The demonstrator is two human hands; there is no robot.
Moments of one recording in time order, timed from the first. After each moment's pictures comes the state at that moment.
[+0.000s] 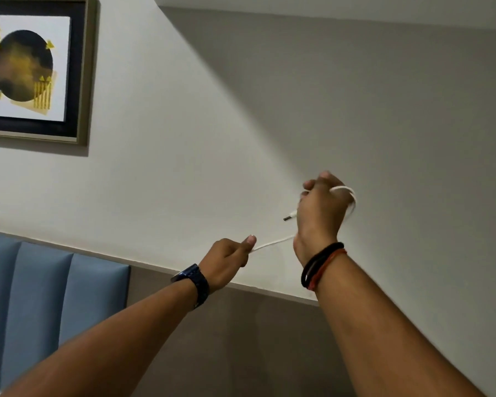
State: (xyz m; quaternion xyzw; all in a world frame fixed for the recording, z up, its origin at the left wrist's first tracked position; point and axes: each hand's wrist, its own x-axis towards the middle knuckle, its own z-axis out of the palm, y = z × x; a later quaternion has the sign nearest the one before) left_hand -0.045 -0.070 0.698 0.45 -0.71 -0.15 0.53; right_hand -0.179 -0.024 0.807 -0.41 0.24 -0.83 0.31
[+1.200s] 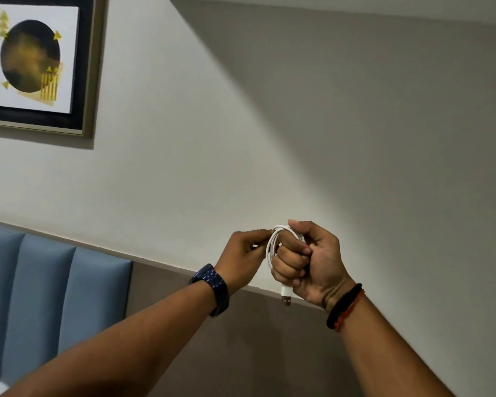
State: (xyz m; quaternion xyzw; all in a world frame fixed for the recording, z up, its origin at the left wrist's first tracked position) left_hand -0.074 -0.057 0.710 0.33 -0.69 -0.16 0.62; right_hand -0.213 -0.046 0.745 -0.63 0.07 -0.37 0.68
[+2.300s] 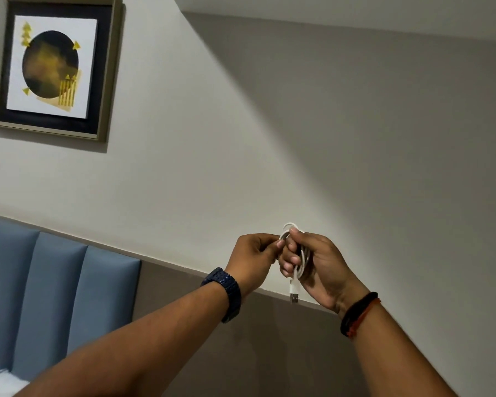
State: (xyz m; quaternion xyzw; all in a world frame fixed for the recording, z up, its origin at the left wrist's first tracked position) left_hand -0.086 -0.035 0.713 0.34 -0.62 -0.29 0.64; right_hand -0.218 -0.033 0.744 -0.67 0.18 -0.47 0.55
